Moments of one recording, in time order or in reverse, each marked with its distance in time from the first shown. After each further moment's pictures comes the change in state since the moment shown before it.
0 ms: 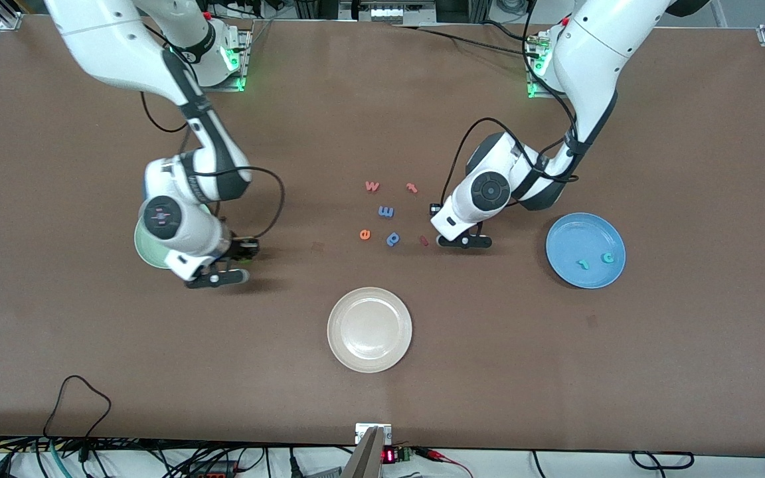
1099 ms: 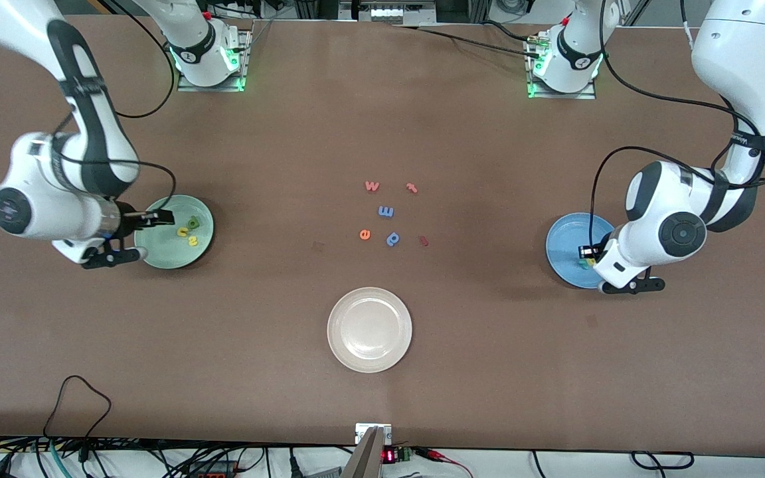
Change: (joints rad) left arm 0.491 -0.105 0.007 0.031 0.278 -0.204 0.242; right arm -0.253 -0.201 0.001 -0.045 -0.001 -0.309 -0.267
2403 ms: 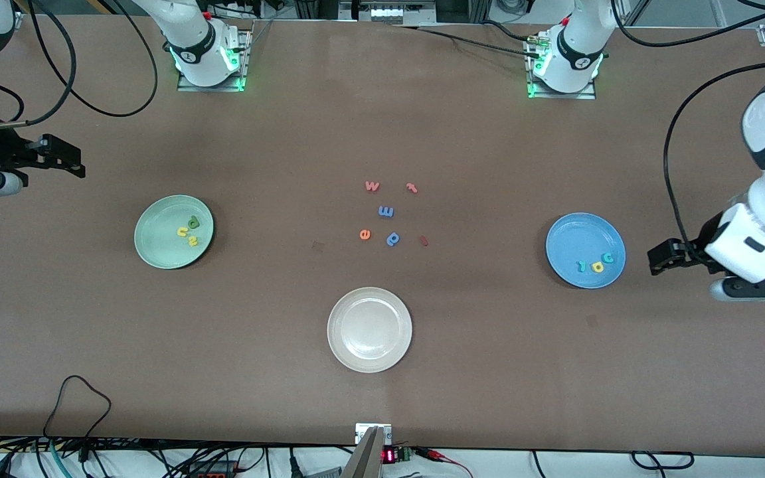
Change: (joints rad) left arm -0.232 -0.182 0.264 0.501 -0.212 -0.351 0.231; right arm 0.025 -0.255 -0.015 0.275 -0.069 -0.335 0.030
